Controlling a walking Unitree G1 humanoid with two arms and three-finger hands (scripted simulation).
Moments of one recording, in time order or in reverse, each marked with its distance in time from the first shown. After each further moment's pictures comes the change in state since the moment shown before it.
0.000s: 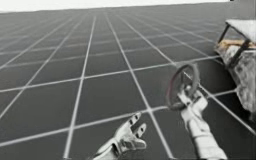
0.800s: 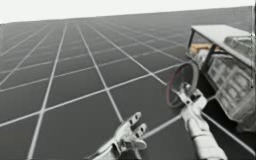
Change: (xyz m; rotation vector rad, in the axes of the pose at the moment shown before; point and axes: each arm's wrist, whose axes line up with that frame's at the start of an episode) left arm -0.001 -0.001 0.001 0.006 -0.004 0.003; right arm -0.002 0.004 0.002 0.013 -0.005 0.020
